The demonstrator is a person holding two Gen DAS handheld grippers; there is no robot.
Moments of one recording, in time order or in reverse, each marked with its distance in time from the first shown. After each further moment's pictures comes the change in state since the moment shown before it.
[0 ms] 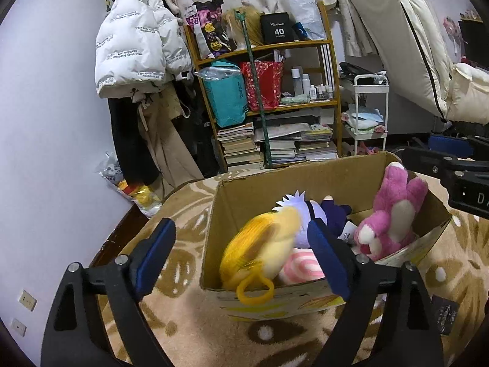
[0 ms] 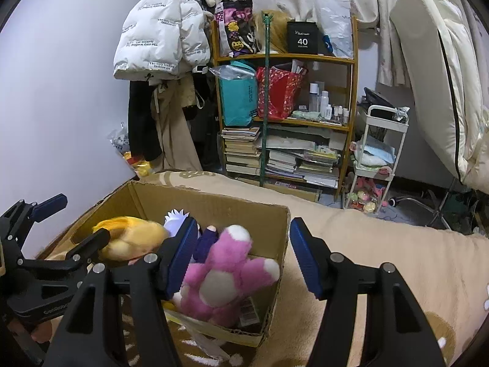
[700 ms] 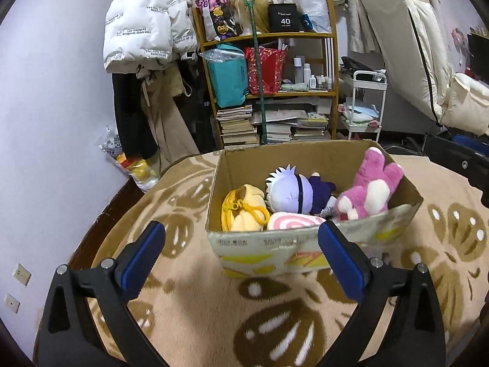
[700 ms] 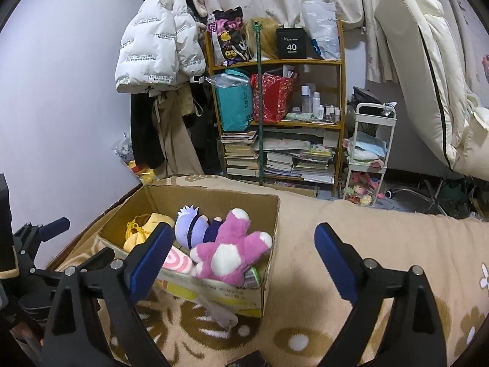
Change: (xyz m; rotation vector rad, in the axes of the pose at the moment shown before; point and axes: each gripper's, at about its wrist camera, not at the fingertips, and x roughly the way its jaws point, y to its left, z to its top) left arm -0.042 0.007 -0.015 -0.065 0.092 -0.036; right arm -0.059 -0.005 -0.013 0.059 -0.013 0.001
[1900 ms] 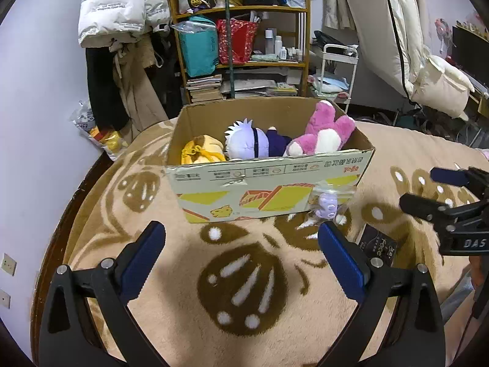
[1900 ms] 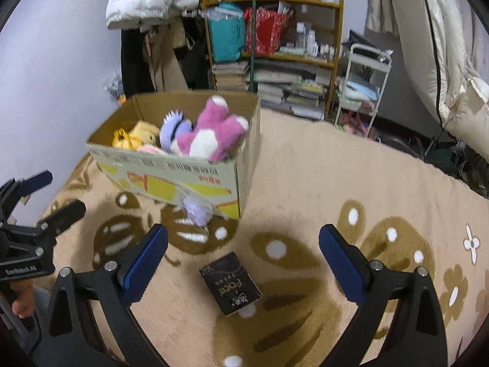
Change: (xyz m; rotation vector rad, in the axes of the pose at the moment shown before) left arm -0.022 -0.021 -0.031 0.013 0.146 -0.150; right arm -0.002 -0.020 -0.060 -0.041 0.357 -0.042
